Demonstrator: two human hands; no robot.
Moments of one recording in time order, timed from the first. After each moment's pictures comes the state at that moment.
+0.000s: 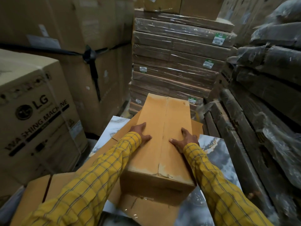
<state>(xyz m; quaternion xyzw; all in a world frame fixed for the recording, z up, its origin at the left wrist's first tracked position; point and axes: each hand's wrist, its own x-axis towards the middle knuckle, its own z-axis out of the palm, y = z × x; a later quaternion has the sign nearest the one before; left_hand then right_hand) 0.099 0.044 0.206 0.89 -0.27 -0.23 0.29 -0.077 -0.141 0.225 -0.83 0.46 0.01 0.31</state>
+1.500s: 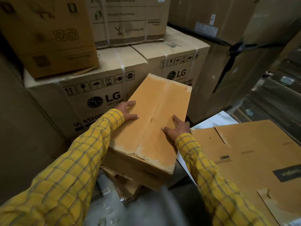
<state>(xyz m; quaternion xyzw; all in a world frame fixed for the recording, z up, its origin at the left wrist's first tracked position) -0.013 0.583 0.238 0.92 0.09 -0.07 0.37 -0.023 0.310 0.235 -0.93 0.05 0.14 0.33</state>
